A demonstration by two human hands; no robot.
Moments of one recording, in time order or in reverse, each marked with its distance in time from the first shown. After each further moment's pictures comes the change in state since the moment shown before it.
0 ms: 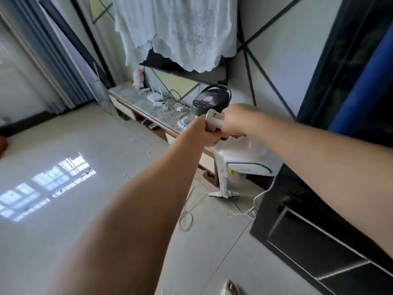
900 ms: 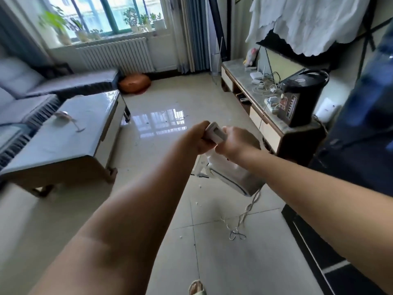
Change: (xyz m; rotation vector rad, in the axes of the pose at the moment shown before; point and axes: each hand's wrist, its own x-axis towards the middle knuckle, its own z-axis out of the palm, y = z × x) left_hand -0.268 -0.297 -0.141 -0.203 0.310 0.532; right_hand -0.392 0.030 0.086 0.375 -0.062 -0.644
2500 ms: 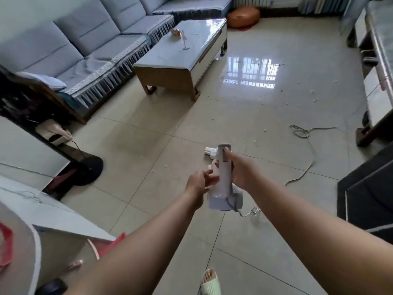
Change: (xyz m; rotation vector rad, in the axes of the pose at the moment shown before) left_hand -0.384 -0.387 -0.167 0.010 0.656 0.024; right_hand -0.376 0.022 0.170 1.194 -0.926 0.429
